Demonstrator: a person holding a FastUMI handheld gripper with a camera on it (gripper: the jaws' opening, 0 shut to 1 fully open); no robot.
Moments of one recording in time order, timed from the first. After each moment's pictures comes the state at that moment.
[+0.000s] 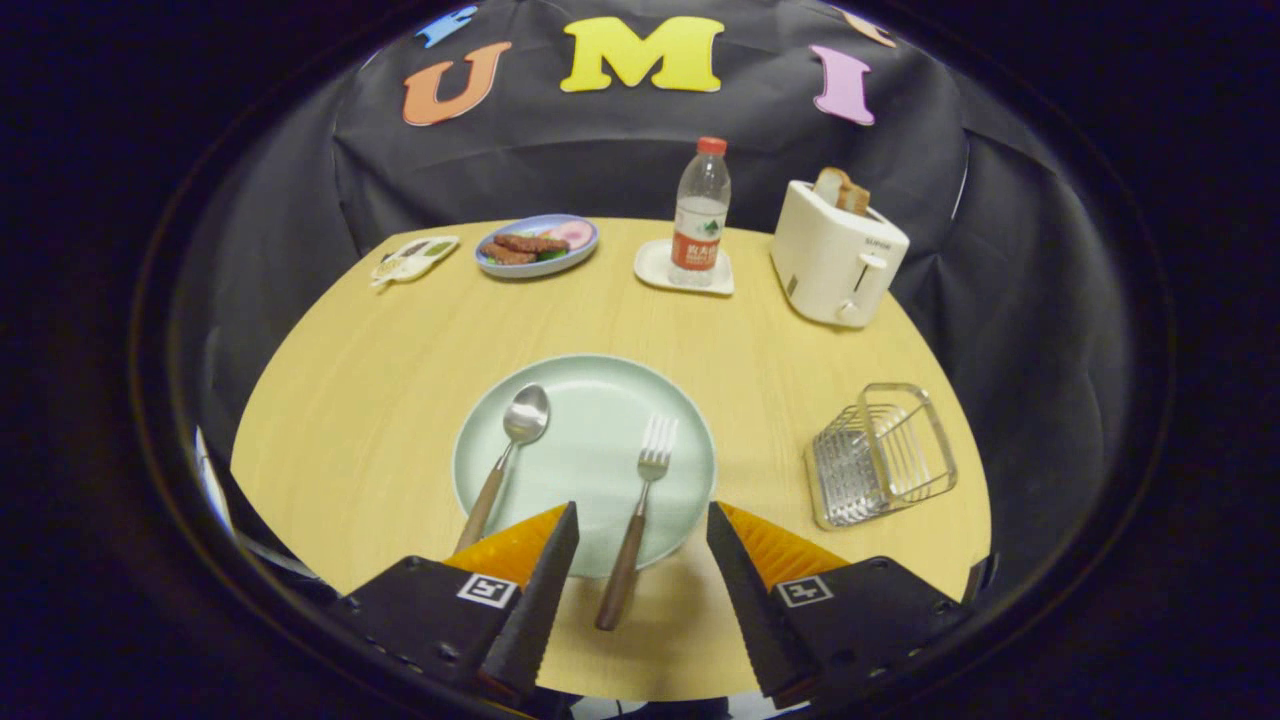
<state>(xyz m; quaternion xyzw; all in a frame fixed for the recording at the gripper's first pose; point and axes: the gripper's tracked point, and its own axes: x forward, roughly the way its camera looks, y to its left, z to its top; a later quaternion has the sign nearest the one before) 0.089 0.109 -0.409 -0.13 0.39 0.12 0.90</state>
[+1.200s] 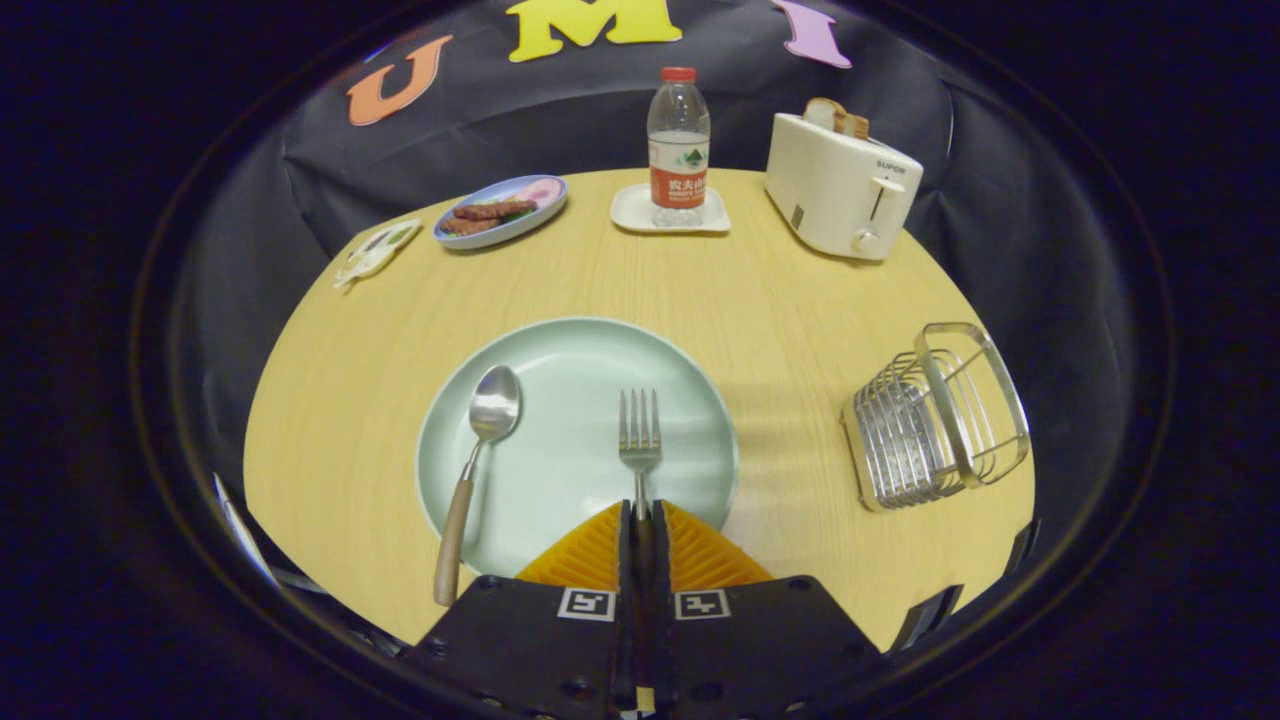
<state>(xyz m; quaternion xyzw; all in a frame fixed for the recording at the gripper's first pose) 0.110 0.110 -0.434 -0.10 0.44 0.12 0.88</state>
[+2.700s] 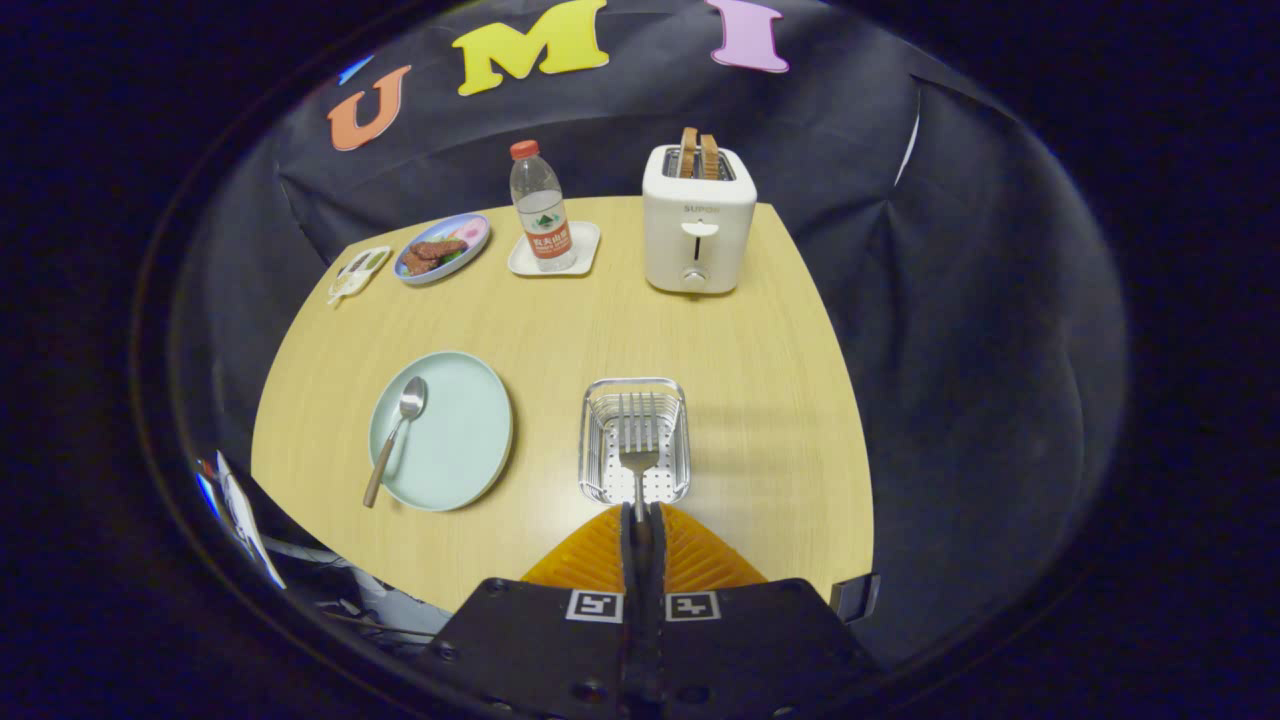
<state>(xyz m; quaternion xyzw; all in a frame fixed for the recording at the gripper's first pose) 0.121 -0.071 -0.318 -0.11 0.48 0.10 0.87</state>
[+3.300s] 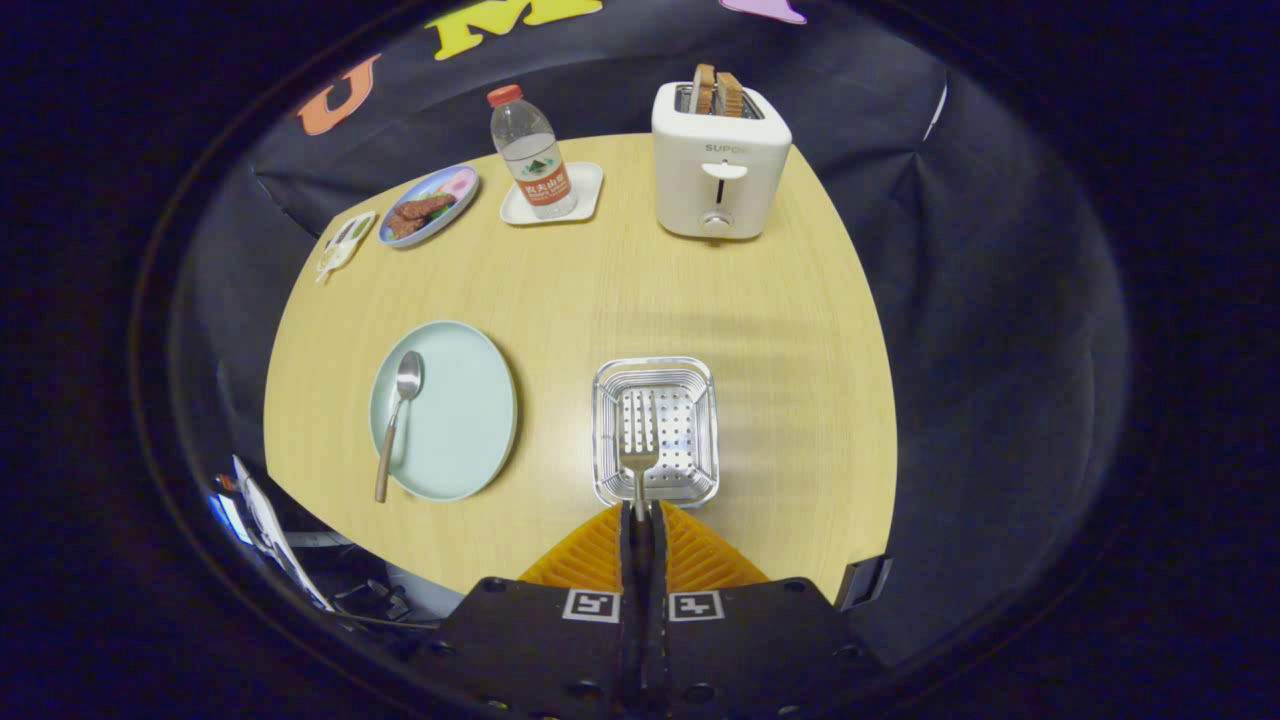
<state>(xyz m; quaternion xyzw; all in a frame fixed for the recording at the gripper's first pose) 0.131 -0.055 -0.331 -0.12 0.58 0.09 0.80</state>
